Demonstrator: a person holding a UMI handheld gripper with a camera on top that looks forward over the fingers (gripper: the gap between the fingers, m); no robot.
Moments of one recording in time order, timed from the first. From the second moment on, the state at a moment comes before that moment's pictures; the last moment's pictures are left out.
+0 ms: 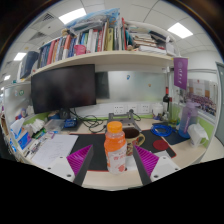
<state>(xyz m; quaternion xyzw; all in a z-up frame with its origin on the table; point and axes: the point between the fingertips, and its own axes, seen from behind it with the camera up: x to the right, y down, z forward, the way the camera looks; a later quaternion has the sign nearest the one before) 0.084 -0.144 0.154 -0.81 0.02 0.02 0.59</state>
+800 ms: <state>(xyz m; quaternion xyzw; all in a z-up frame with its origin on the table) 0.072 -0.041 0.088 -0.77 -0.01 0.01 0.64</state>
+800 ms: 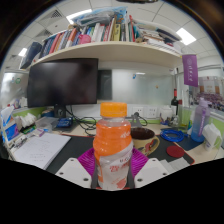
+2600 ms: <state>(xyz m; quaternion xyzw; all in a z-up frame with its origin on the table) 0.036 0.043 0.179 -0.56 0.55 0.55 0.28</state>
